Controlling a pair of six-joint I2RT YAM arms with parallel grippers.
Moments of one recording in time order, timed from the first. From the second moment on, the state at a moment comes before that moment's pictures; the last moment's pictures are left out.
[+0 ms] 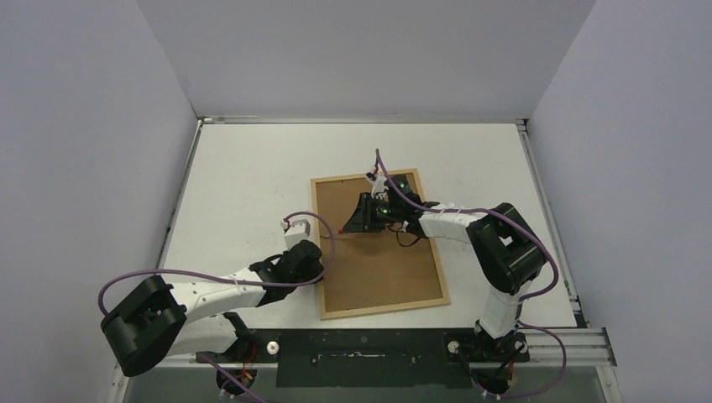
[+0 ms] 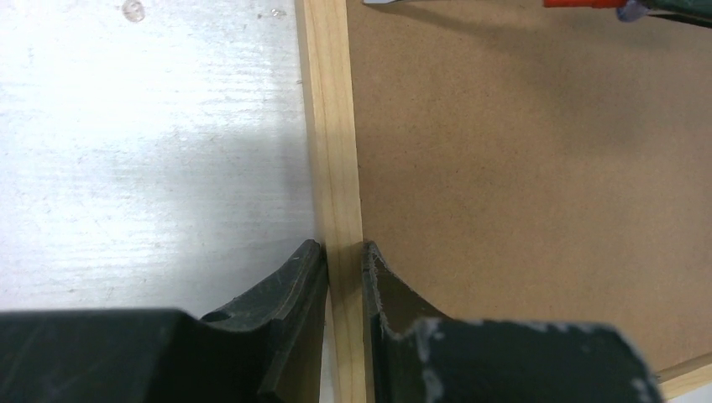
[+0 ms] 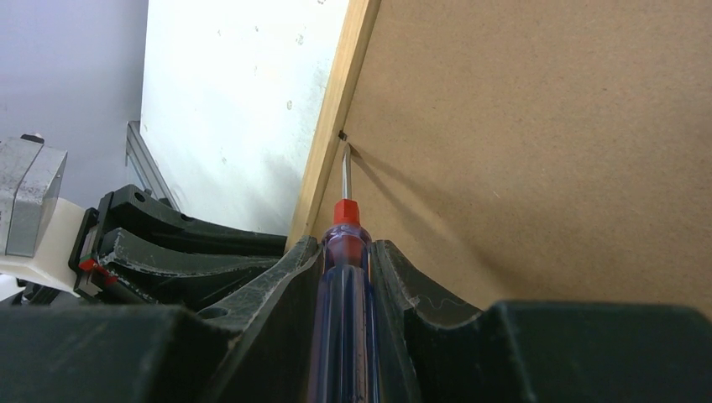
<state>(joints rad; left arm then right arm) -0.89 1.19 0.40 -0.10 -0.37 -0.92 0.61 1.80 0.96 0.20 -0.56 0.64</state>
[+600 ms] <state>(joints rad) -0.88 1.21 0.39 -0.02 -0.34 -0.90 0.60 1.83 0.96 0.25 -0.58 0.64</state>
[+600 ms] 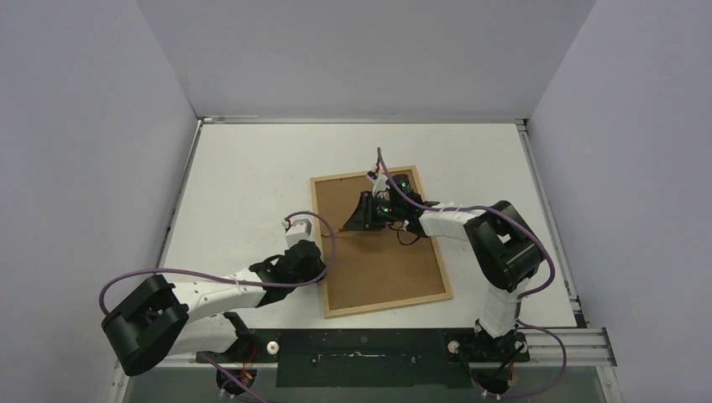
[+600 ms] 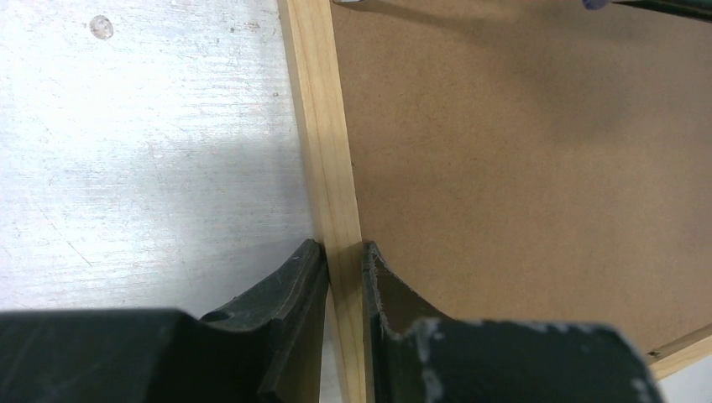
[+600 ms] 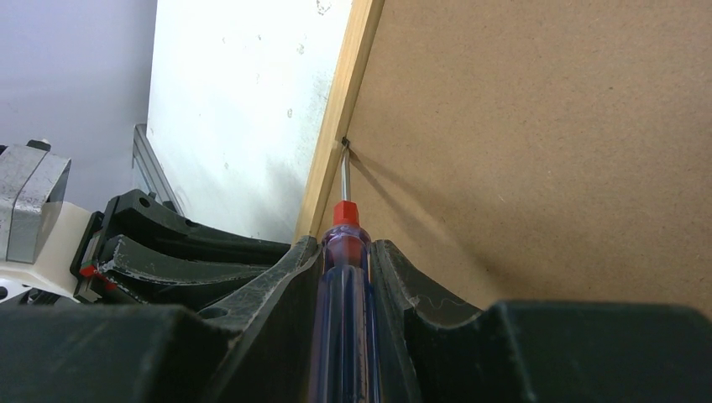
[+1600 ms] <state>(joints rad) -0.88 1.18 0.35 0.02 -0.31 -0.83 0.58 1.84 0.92 0.33 -0.61 0.68</state>
